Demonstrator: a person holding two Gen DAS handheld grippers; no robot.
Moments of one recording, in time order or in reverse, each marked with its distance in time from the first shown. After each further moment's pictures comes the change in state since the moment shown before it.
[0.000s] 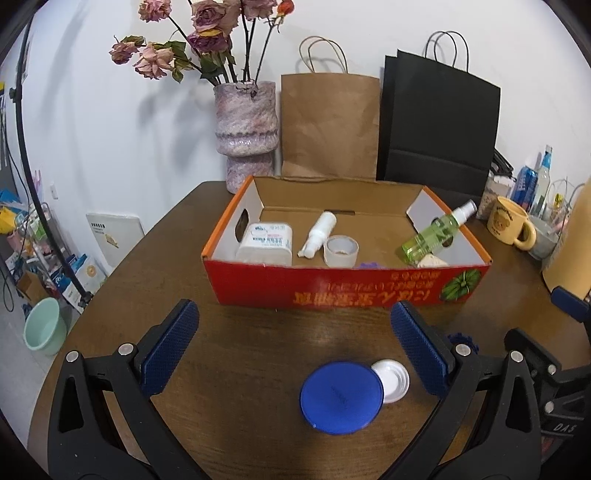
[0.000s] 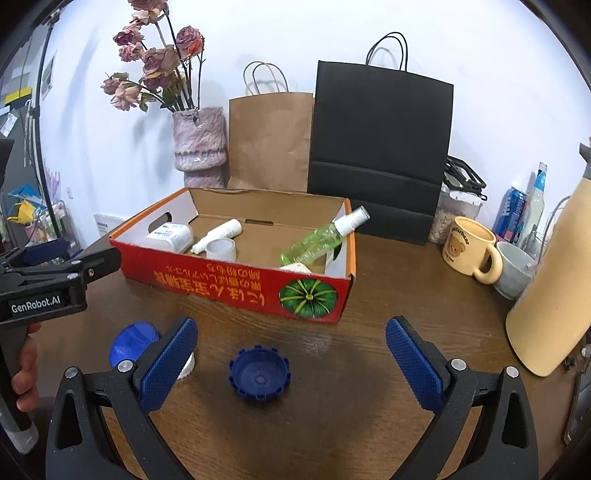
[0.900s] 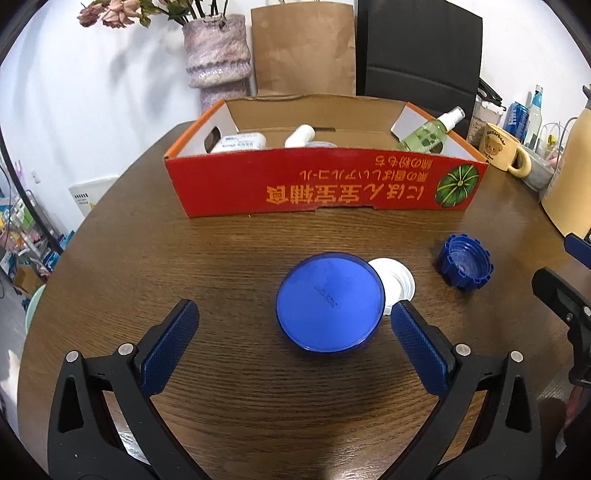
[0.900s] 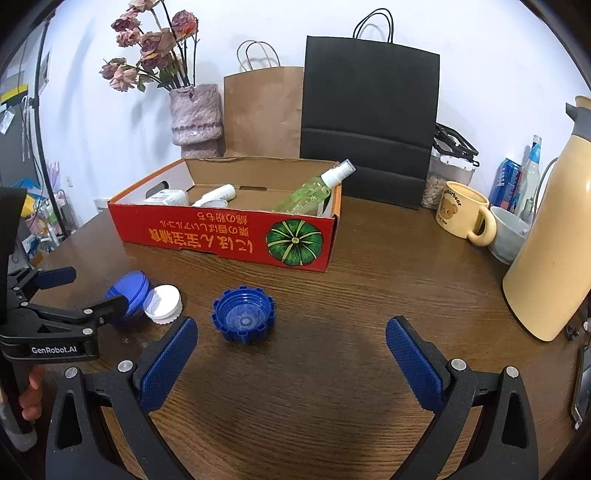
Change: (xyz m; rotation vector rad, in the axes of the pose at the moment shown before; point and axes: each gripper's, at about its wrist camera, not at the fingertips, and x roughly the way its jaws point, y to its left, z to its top) left arm 0.025 -0.014 -0.058 0.071 0.202 -0.043; right arm -0.005 -0.015 -0.036 0.011 0.066 0.007
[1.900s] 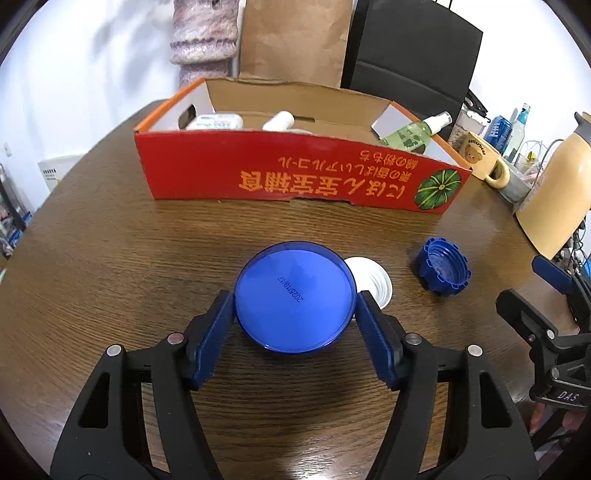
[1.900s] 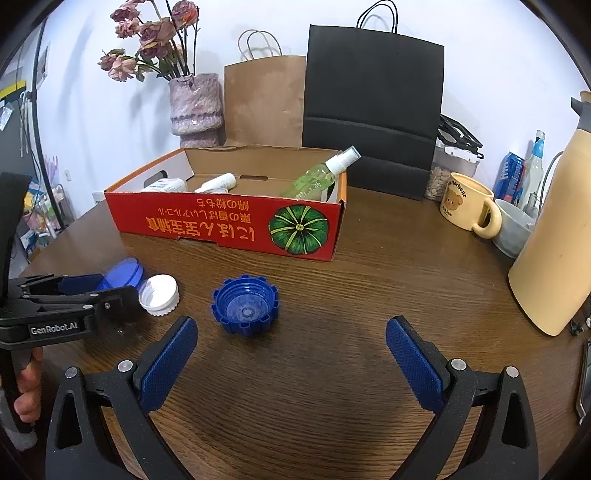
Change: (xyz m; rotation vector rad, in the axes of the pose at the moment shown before) left arm 0.010 0.006 0.003 -0.062 0.030 -0.150; right arm 0.012 0.006 -0.006 -0.005 0.031 -0.007
